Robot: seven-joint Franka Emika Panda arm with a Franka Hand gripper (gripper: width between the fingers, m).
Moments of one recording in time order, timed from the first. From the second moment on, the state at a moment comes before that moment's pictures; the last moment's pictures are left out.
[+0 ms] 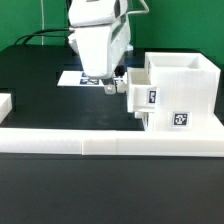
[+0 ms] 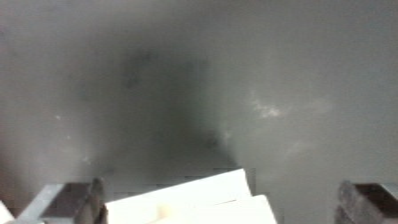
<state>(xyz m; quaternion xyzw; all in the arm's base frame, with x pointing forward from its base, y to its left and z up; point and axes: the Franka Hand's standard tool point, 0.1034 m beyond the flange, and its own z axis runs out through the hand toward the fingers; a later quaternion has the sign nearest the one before) 0.531 0.004 0.061 -0.78 -0.62 -0.03 0.08</state>
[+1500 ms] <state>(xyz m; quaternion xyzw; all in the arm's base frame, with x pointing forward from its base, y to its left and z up) 0.528 -0.037 0.062 -0.77 -0.63 -0.02 0.08</state>
